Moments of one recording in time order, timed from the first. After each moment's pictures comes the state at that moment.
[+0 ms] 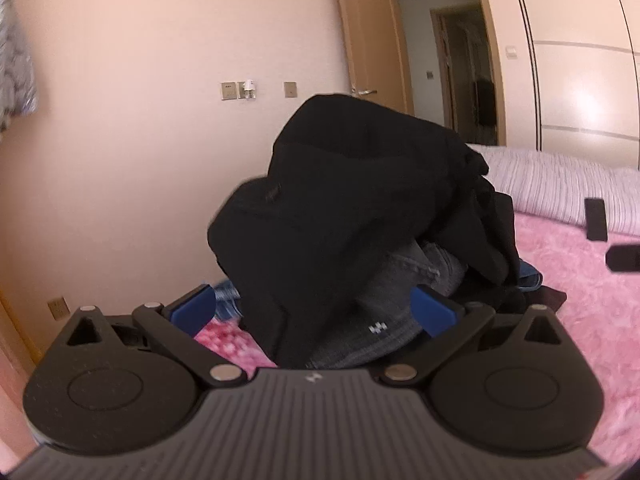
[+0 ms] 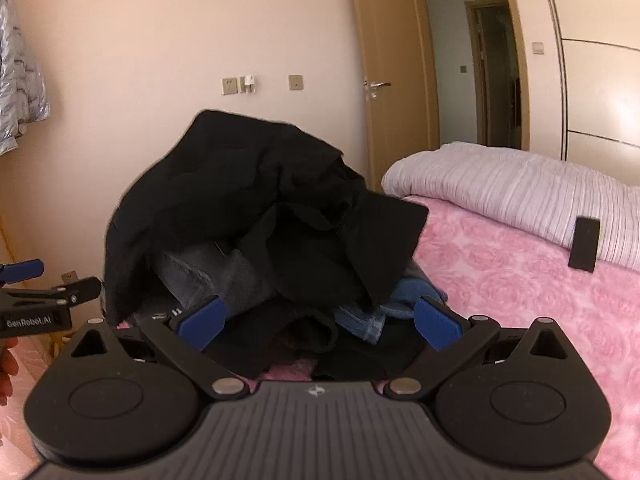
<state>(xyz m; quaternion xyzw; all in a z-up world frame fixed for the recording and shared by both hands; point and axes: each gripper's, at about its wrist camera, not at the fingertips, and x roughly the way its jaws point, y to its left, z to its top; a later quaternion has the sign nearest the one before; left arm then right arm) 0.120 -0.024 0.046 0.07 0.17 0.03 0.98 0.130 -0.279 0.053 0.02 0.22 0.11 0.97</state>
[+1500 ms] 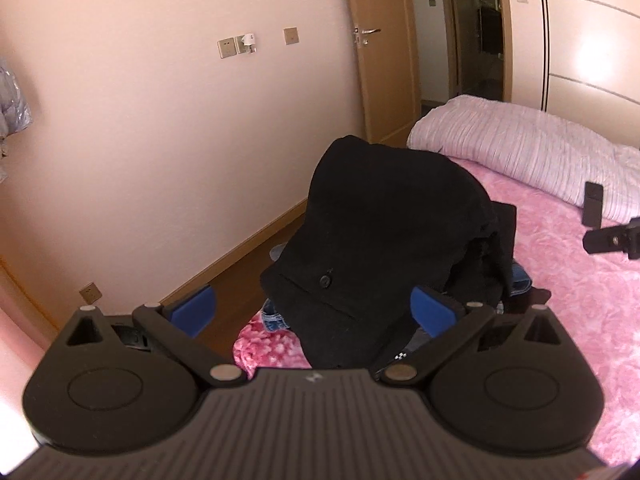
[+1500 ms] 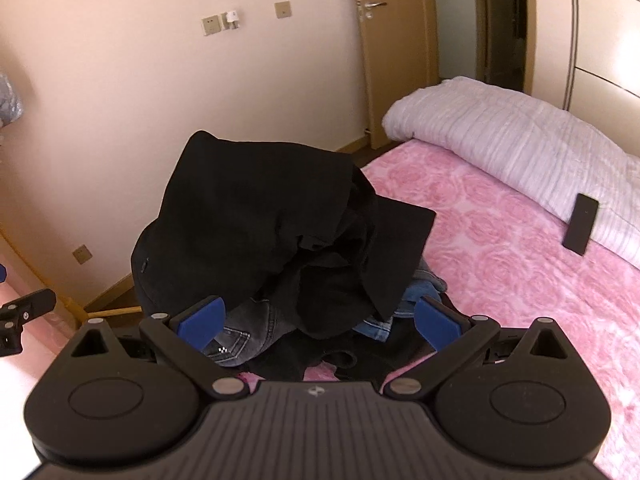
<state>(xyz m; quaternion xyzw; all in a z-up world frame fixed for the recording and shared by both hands) 0.142 -0.002 0.230 0.08 0.31 0.05 0.95 0.212 -0.266 0.200 0.04 0.38 0.12 0.92</state>
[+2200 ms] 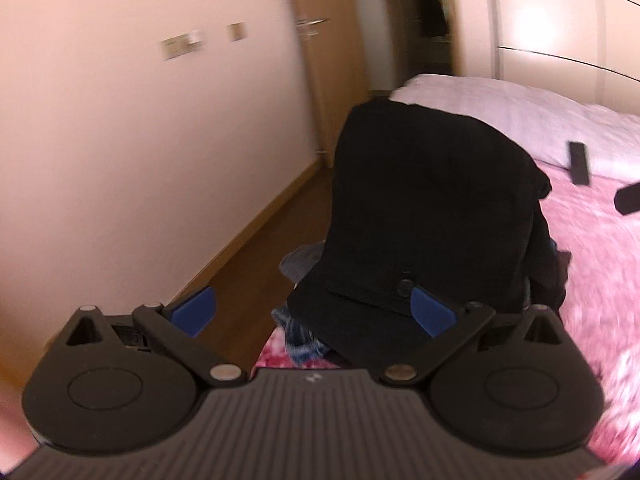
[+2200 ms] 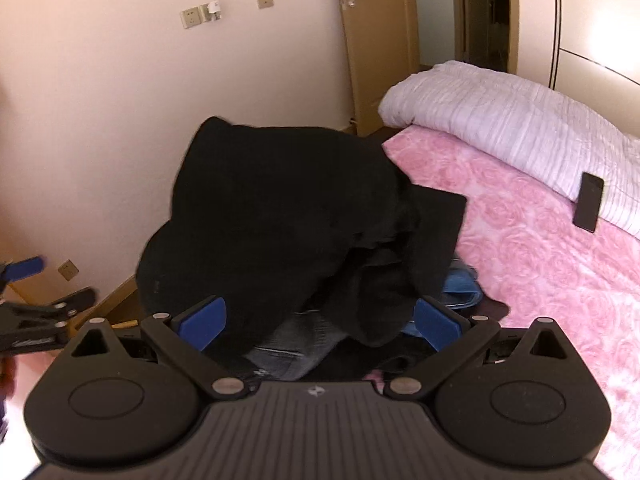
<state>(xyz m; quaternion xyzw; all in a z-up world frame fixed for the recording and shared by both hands) 0.254 0.120 0.160 0.13 0.30 -0.09 0.94 0.238 -0.164 0.181 0.06 0.40 0.07 0.91</state>
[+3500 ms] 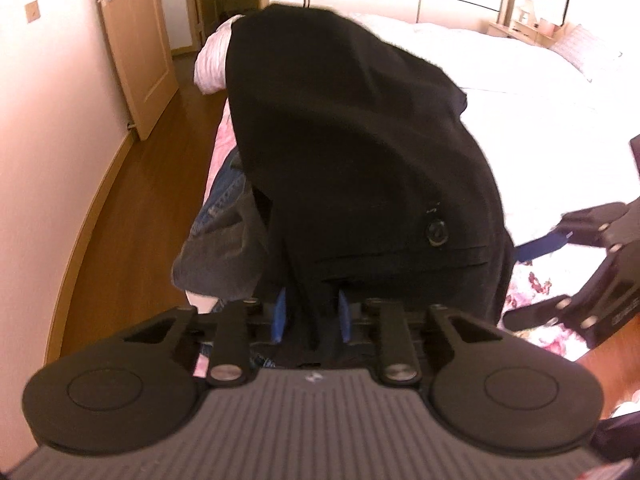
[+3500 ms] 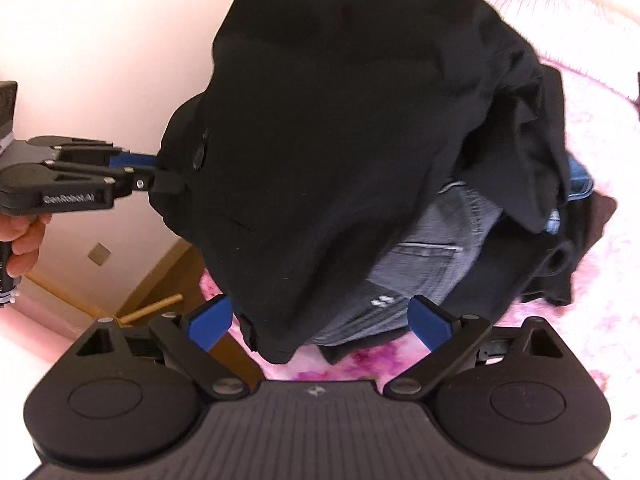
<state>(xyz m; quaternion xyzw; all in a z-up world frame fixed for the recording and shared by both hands) 0.377 0.147 0.114 0.18 0.38 -0.38 0.83 0.259 -0.069 0.052 0.15 0.45 0.10 0.87</state>
